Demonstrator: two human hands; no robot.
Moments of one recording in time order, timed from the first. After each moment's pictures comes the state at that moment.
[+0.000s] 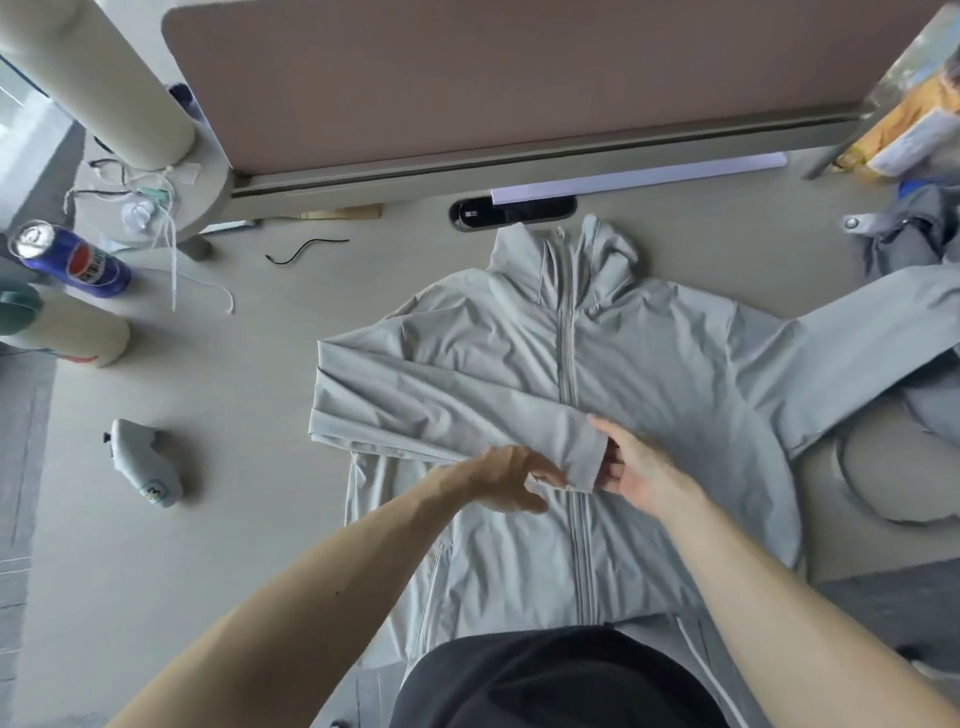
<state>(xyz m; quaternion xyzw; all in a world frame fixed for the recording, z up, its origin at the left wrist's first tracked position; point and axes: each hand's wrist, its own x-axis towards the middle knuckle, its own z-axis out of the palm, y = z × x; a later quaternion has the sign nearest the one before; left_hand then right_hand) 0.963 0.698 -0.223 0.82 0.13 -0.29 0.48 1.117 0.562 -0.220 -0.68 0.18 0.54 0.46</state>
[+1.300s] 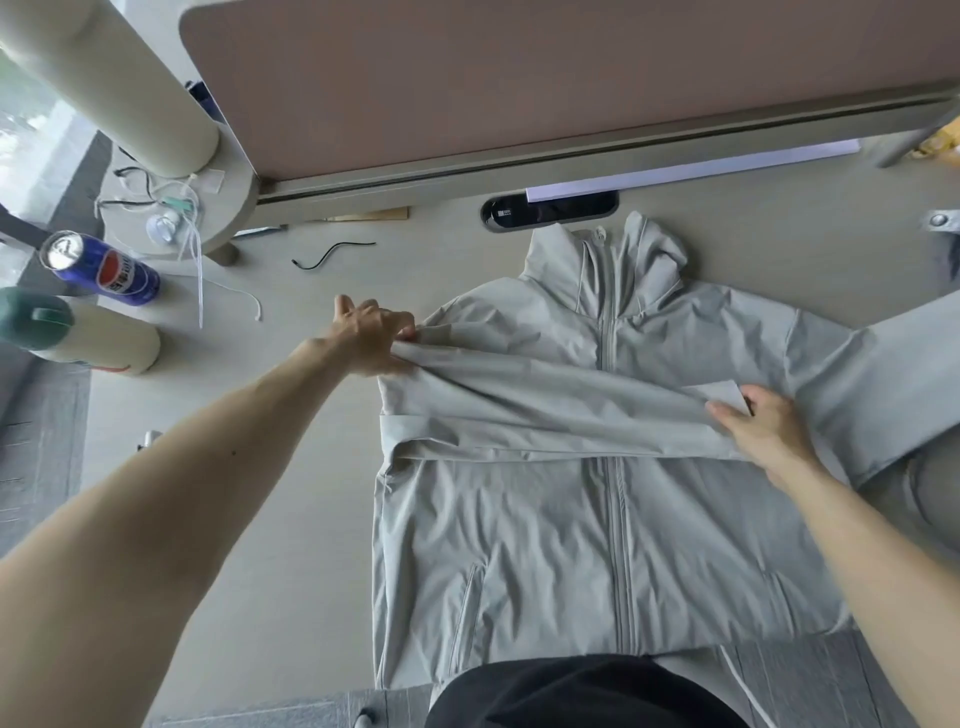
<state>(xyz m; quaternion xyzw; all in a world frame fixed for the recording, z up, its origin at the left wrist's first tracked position) 0.924 0.936 -0.200 0.93 0.27 -0.25 0.07 1.222 0.540 -0.232 -0.91 -0.14 0.28 0.27</state>
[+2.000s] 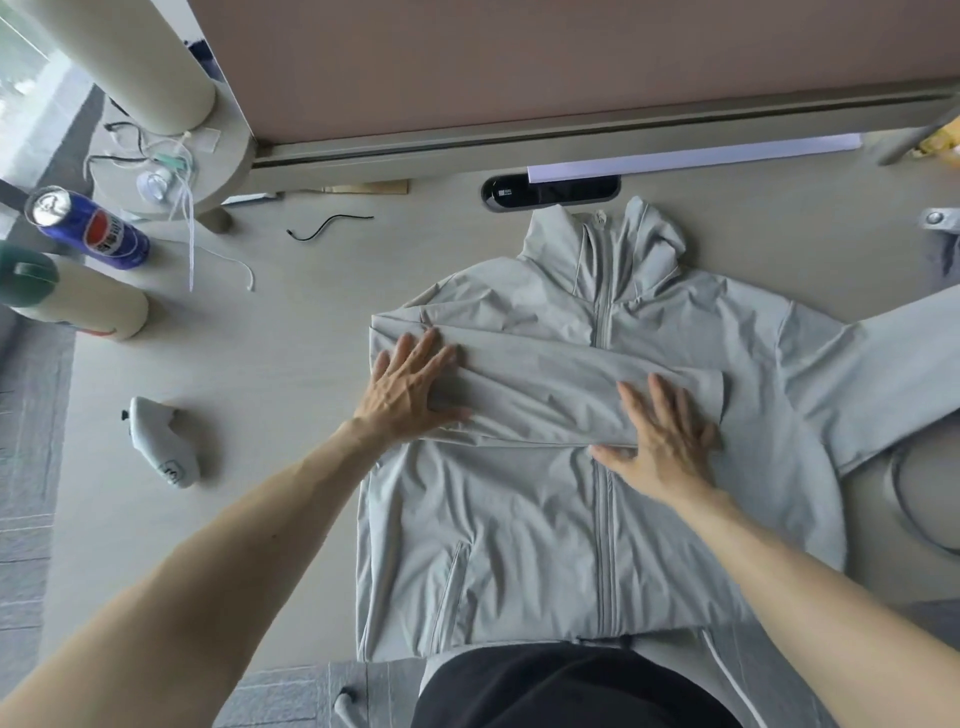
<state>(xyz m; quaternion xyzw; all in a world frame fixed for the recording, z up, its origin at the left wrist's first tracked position) 0.886 0.827 -0.261 0.92 0.31 -0.14 0.20 1.132 0.555 -0.248 -0.88 -0.39 0.26 -0.04</state>
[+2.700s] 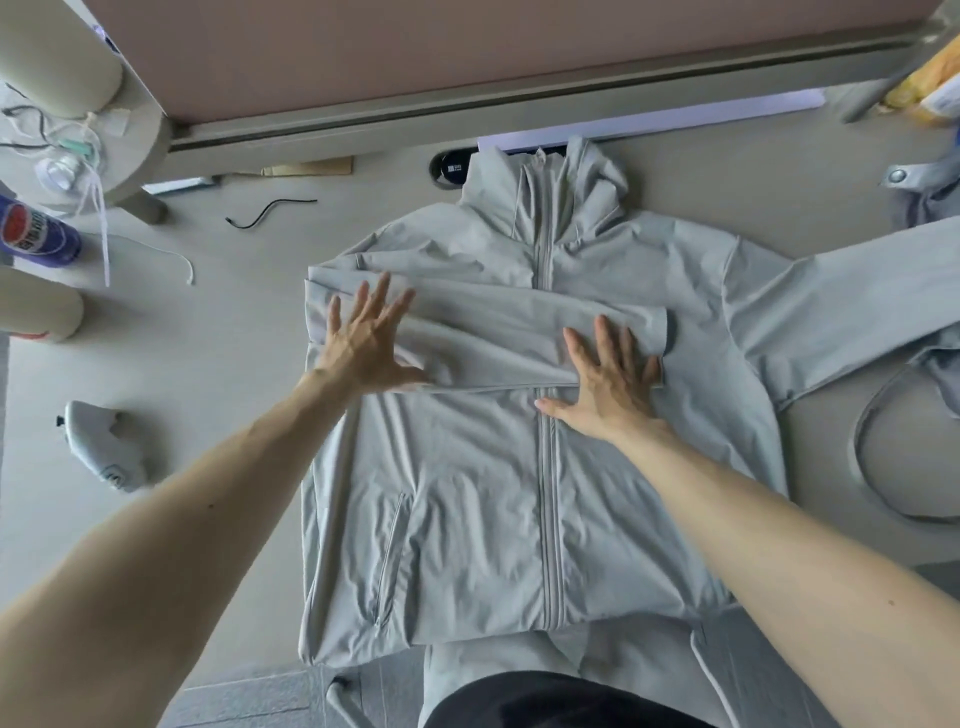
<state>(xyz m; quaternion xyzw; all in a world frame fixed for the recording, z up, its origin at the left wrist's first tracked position) 0.940 0.844 -0.234 0.90 0.35 -0.18 0.16 1.156 0.604 -0.247 -0.86 -0.41 0.29 -0.06</state>
